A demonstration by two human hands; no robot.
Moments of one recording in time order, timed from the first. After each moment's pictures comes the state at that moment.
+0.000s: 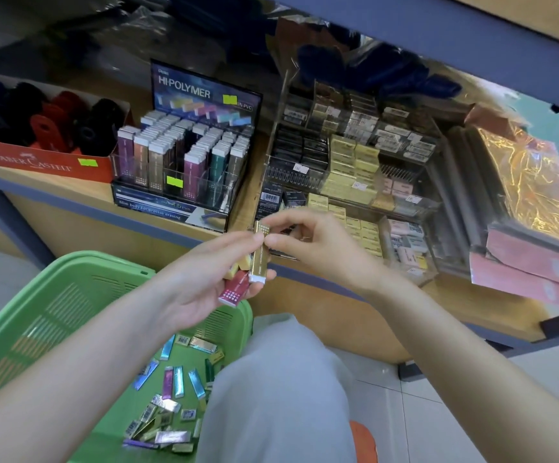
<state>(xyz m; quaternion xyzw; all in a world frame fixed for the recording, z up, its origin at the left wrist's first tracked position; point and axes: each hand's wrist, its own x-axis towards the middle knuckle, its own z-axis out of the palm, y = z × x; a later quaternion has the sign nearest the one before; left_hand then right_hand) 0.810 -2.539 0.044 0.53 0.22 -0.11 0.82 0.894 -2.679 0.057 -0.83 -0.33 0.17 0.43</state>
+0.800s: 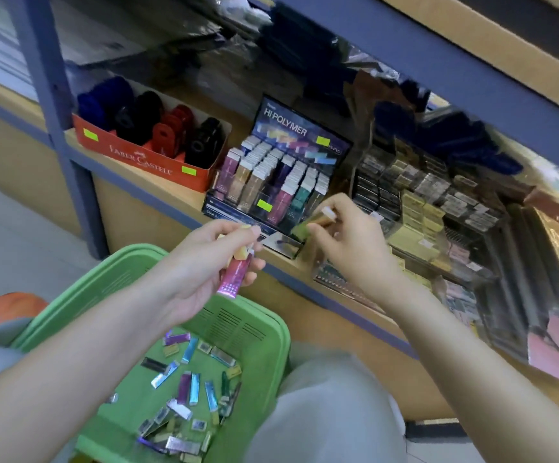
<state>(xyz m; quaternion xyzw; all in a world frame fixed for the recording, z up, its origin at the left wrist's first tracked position) 0.775 -2.453 0.053 0.52 0.25 0.02 0.82 0.893 -2.603 0.074 -0.89 -0.36 0.00 0.28</state>
